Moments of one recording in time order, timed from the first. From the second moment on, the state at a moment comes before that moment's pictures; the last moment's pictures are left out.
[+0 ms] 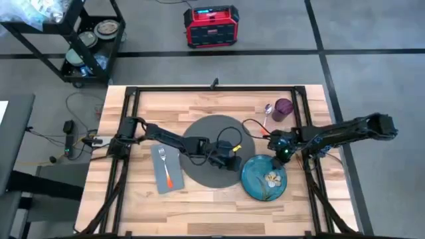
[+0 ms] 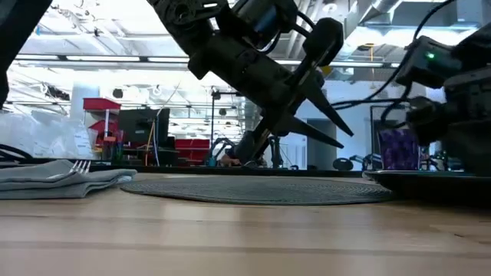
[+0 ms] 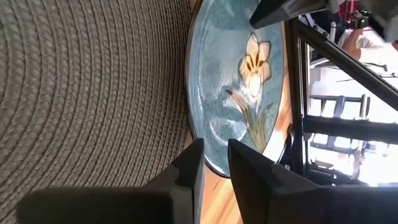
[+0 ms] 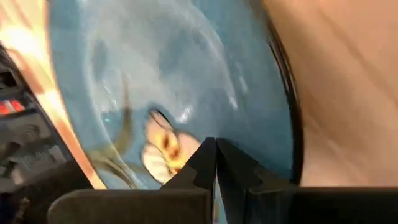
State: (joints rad) left arm -0.09 2.06 1.31 0.12 0.16 -1.30; right arm -0.05 0.99 0.26 -0.39 -0.52 0.82
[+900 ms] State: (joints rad) left arm -0.07 2.22 1.50 0.05 0.33 -1.31; right arm -0.05 0.99 0.25 -0.39 -0.50 0.80
